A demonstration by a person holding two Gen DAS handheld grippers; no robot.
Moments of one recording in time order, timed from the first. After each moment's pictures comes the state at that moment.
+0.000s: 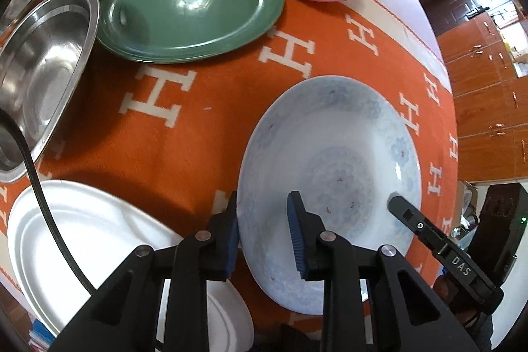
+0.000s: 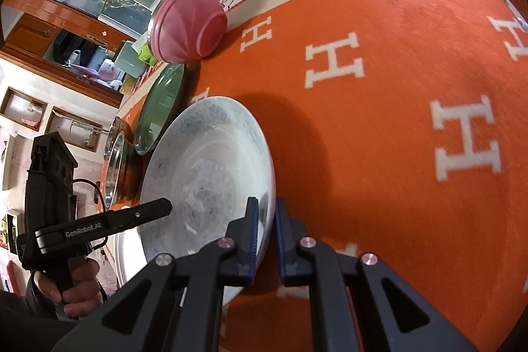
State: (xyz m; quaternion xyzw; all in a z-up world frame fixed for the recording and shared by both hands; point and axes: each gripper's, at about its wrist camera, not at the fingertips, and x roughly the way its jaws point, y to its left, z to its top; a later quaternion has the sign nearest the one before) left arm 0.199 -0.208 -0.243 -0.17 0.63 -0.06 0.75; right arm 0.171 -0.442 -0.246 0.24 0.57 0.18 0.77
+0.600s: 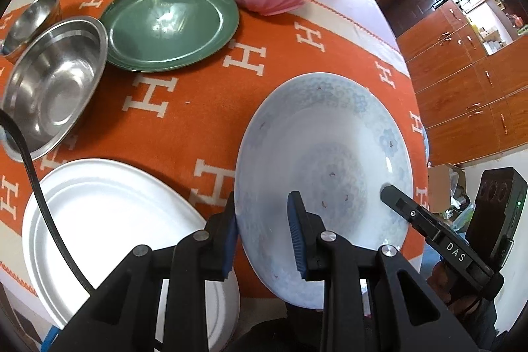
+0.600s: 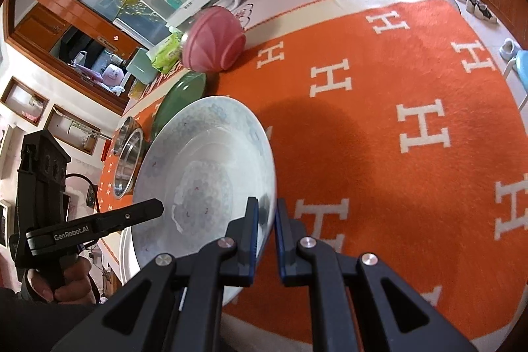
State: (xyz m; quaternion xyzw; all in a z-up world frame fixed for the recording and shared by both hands) left arm 0.150 -0.208 -0.191 -0.15 0.59 -0.11 0.78; right arm 0.128 -0.443 -0.199 0.21 0.52 0.17 0.81
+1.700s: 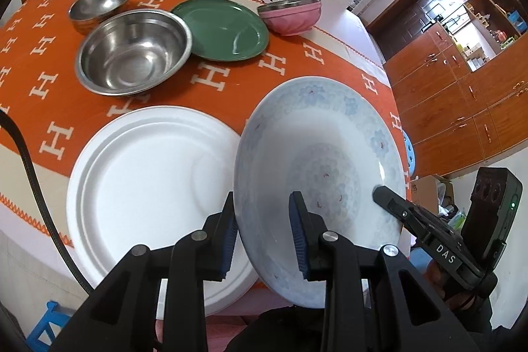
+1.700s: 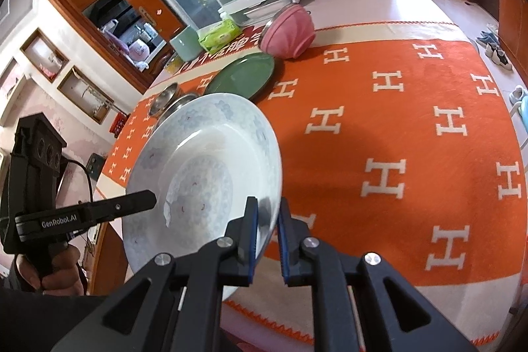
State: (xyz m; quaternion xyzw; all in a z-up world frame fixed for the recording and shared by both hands) left arm 0.057 -0.139 -0.156 -0.18 0.55 -0.11 0.81; right arm 0.056 -0.371 -0.155 0.13 0.49 0.21 0.83
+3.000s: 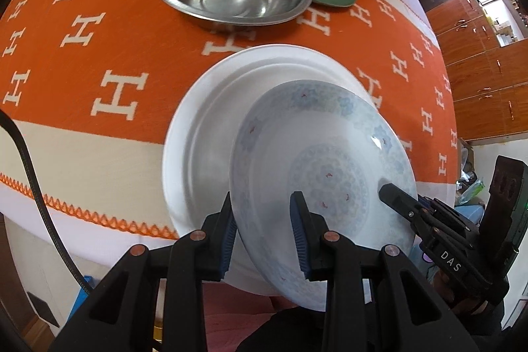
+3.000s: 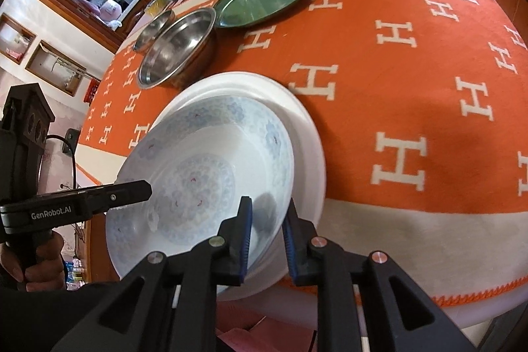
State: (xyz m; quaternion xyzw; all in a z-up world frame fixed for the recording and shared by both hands) left arm 0.056 -0.029 -0.221 -0.15 0.66 -0.09 0.73; right arm 0.040 -0.248 -0.209 0.11 0.60 0.16 0.78
